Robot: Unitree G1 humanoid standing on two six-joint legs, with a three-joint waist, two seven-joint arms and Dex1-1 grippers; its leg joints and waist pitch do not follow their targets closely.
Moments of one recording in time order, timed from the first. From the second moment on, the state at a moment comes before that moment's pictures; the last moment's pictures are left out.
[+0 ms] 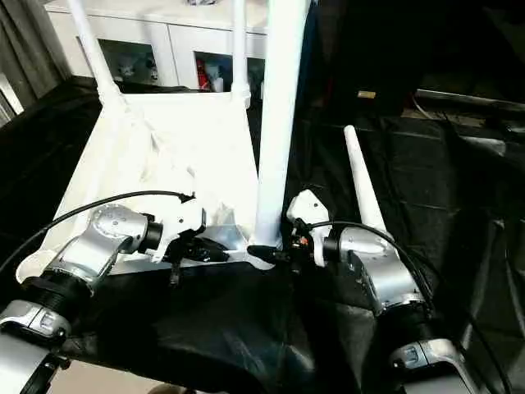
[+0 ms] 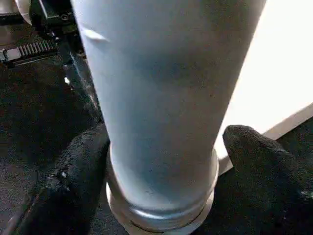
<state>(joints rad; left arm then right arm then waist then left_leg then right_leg) -0.63 0.36 -0.31 0.64 0.03 0.01 -1.26 -0.45 -0.35 0.17 0.47 0.16 0.09 1.07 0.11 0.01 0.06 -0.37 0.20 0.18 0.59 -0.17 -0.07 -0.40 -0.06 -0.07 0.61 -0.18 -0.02</state>
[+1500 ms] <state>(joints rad) -0.70 0.28 -0.30 0.75 0.06 0.01 -1.13 -0.46 -0.33 0.11 0.49 0.17 0.12 0.91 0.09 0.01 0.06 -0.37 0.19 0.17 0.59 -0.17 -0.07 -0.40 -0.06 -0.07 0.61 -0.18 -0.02</state>
